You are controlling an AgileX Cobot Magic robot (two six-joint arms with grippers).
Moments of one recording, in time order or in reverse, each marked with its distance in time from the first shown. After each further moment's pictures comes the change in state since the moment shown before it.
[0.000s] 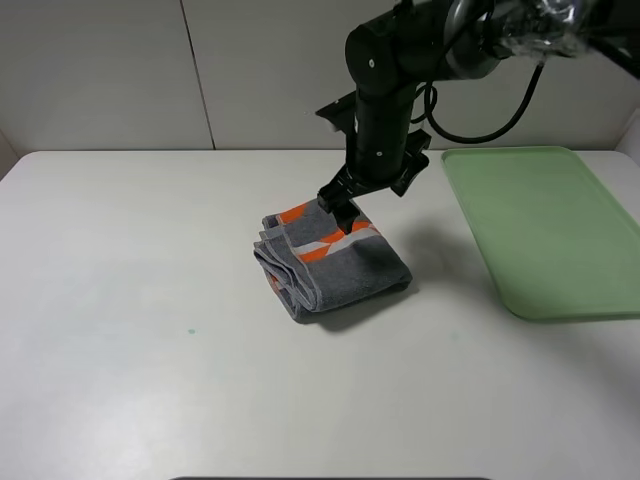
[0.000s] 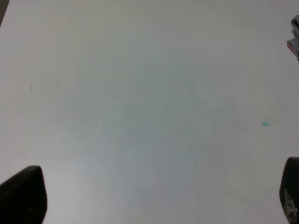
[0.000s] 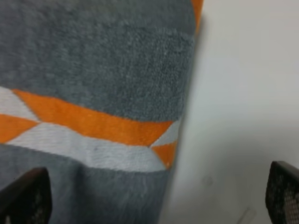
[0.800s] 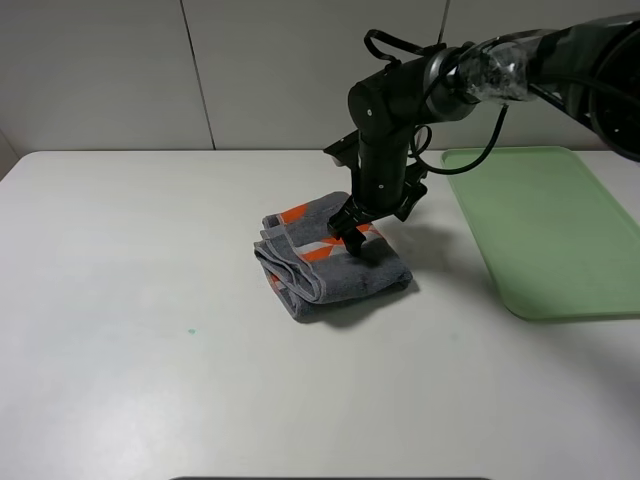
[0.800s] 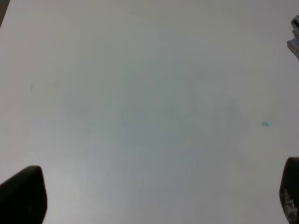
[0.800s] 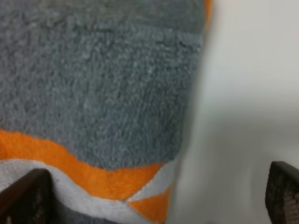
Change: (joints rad) left arm 0.000 0.000 0.000 0.000 0.000 0.000; right arm -0.038 0.126 -0.005 -0.006 -0.074 -0.025
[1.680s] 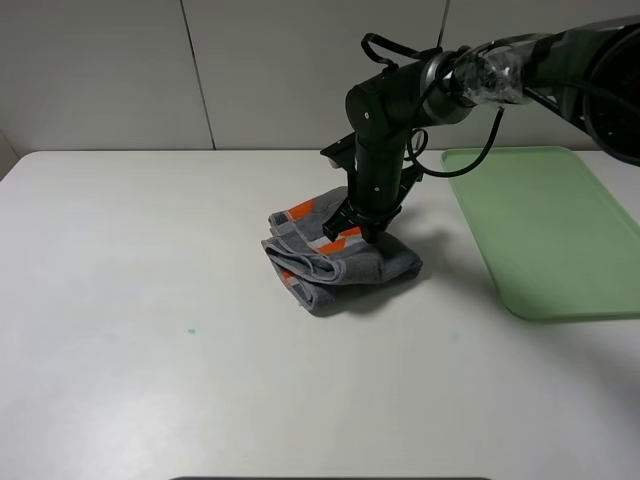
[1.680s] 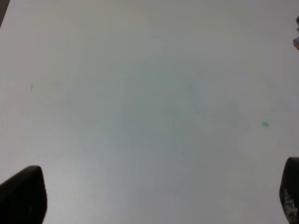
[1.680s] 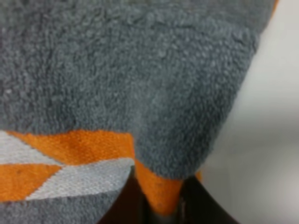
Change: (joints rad) left arm 0.000 0.000 0.000 0.000 0.000 0.000; right arm 0.002 0.006 -0.001 0.019 -0.017 0.000
